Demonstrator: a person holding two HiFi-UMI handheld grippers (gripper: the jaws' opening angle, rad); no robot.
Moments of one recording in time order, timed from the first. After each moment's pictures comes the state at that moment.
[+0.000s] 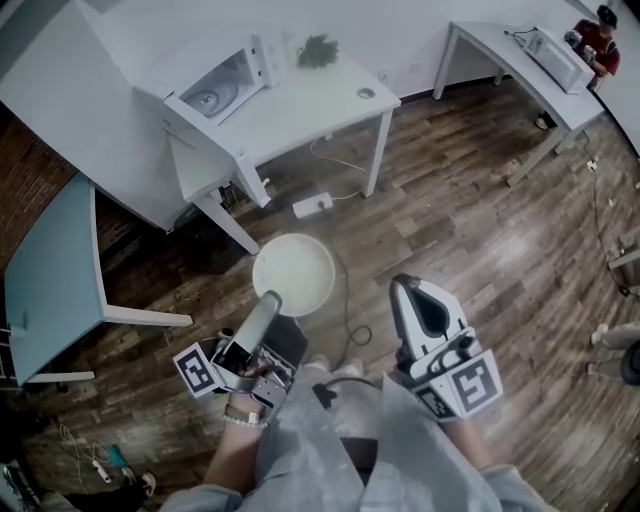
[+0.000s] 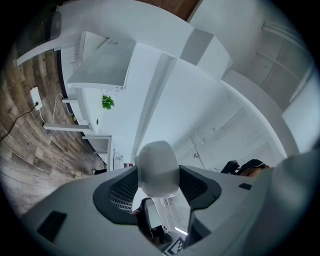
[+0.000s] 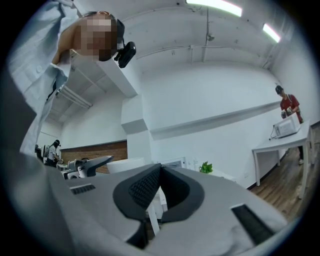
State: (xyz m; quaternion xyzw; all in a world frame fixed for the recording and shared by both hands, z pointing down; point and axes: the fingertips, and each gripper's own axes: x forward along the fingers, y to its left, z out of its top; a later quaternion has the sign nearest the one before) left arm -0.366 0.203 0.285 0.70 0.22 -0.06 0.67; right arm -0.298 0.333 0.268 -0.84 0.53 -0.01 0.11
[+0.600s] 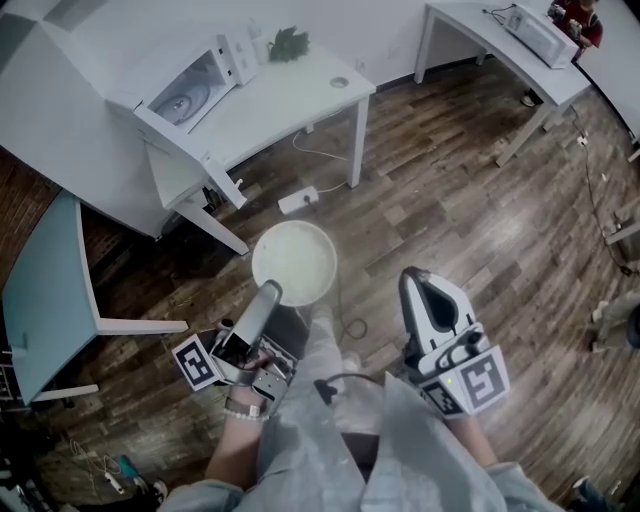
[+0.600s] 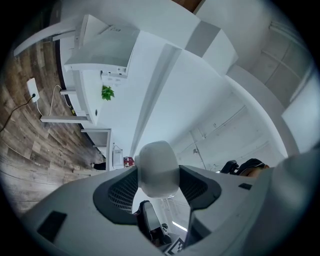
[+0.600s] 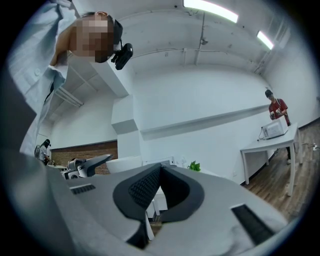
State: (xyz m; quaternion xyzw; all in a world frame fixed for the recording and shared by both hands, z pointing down) left arm -0.330 0.238 0.291 0.69 0.25 -0.03 0.67; right arm -0.273 0.382 0.280 -0.87 0.48 -0.02 0.11
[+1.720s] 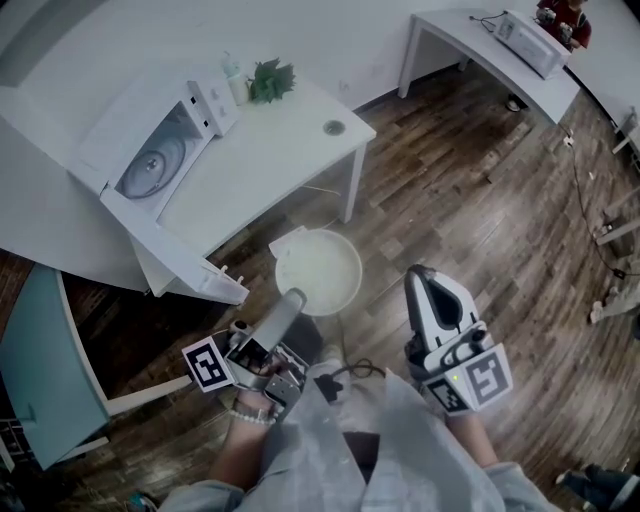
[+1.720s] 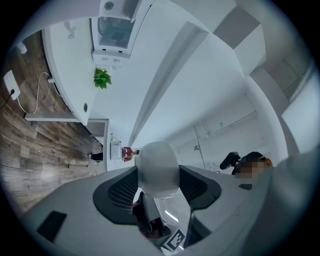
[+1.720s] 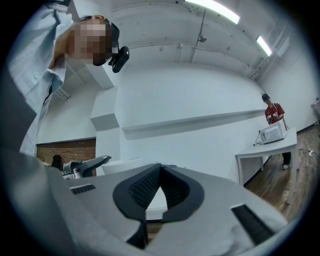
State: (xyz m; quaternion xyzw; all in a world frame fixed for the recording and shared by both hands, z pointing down) left arm -0.139 0.153 0.291 0.67 0.32 0.02 0.67; right arm -0.091 0.284 0.280 -0.90 0.43 -0.02 0.09
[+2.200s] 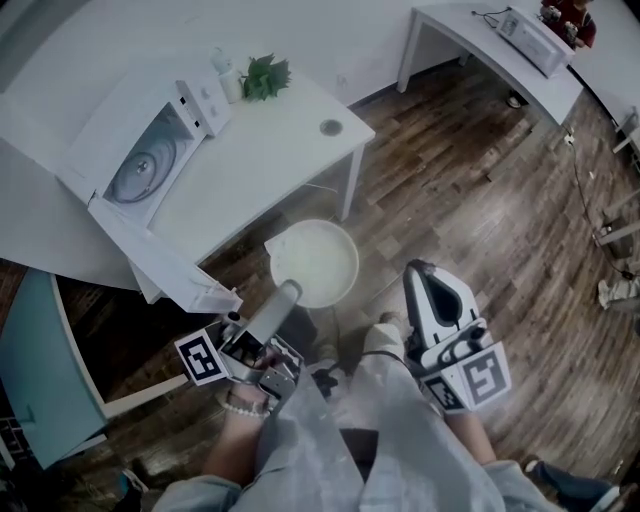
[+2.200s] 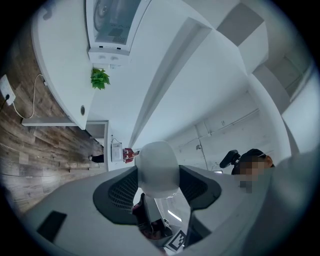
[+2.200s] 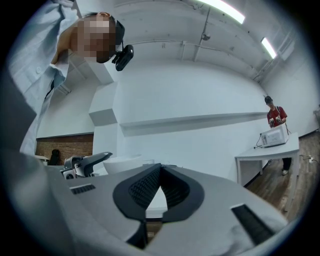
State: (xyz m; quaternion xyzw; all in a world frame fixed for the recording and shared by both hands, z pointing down) left arm -0.098 0.146 0.296 0.68 0.32 0.03 0.66; right arm -0.052 0.279 0.285 -0.90 0.43 -0.02 0.07
